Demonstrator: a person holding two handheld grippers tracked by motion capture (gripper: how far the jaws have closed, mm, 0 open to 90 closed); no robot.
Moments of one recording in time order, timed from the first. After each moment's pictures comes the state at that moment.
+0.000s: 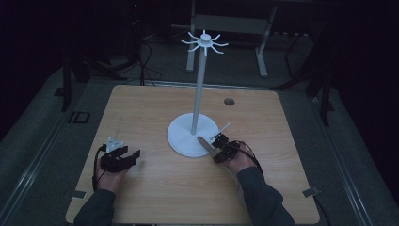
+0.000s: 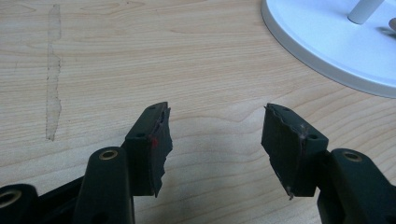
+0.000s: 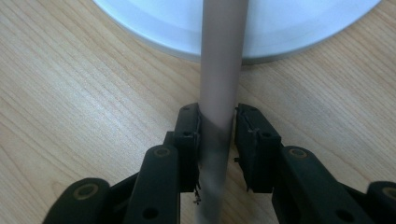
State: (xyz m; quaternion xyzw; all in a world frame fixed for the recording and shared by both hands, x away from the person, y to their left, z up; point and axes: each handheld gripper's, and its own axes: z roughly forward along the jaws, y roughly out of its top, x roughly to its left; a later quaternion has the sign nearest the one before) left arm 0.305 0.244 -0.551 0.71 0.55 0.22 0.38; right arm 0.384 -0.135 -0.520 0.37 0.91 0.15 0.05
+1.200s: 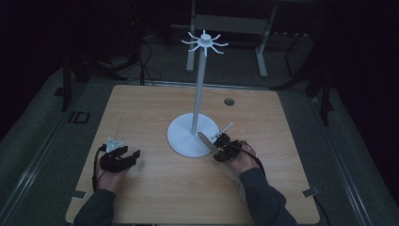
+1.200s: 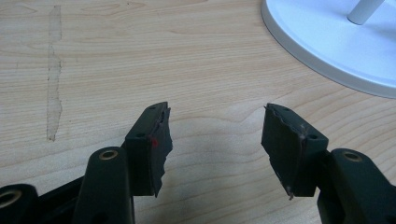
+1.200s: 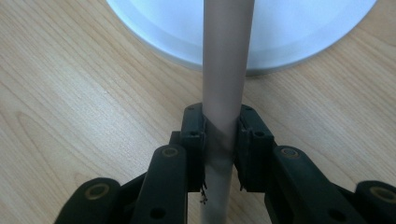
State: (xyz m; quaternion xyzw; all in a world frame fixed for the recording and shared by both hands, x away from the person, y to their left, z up) left arm 0.305 0.244 -0.551 0.71 0.55 0.22 0.39; right arm 0.373 -0.138 -0.503 0.36 0.91 0.18 0.07
